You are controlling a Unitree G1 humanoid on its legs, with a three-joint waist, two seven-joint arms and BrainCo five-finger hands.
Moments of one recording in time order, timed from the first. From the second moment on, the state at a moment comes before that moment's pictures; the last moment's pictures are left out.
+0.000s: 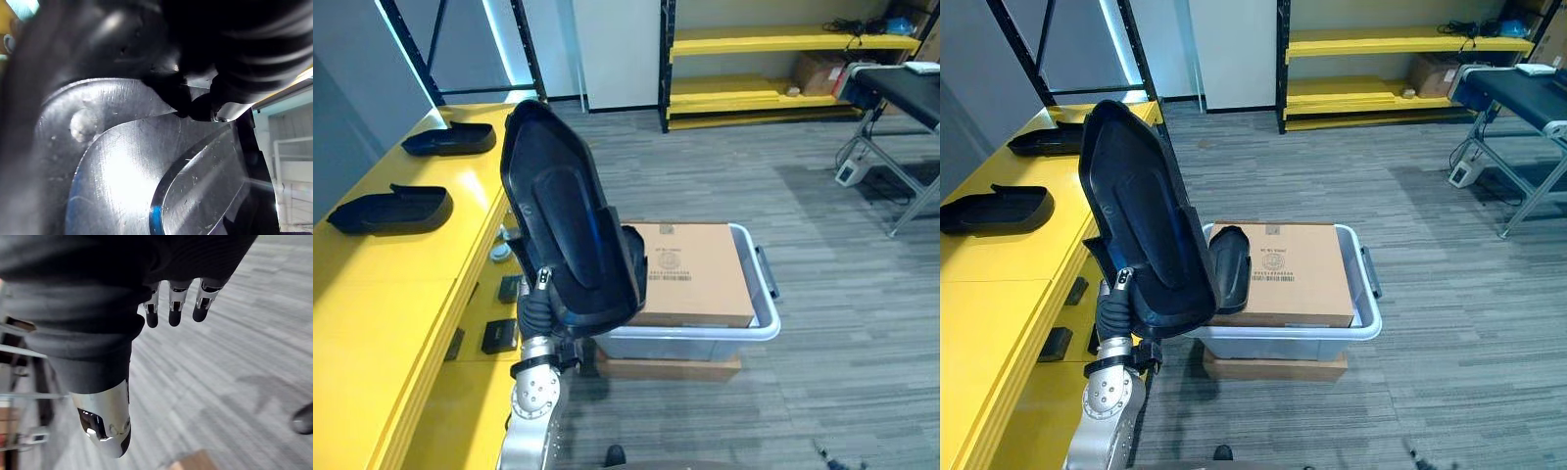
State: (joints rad) left arm 0.22 0.01 -0.12 -0.28 -0.04 -0.14 0.31; right arm 0.23 -0.05 -0.53 0.99 0.24 -0.09 -0.24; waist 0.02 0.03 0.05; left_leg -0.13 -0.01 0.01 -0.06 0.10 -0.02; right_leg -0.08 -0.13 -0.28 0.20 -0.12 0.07
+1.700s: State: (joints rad) left arm 0.09 0.01 -0.28 -0.09 -0.06 -0.17 0.31; right arm 0.16 -0.05 -0.34 0.97 0.15 -0.07 -0.21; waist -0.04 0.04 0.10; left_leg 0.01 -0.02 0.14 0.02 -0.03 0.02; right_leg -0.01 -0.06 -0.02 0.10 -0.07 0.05
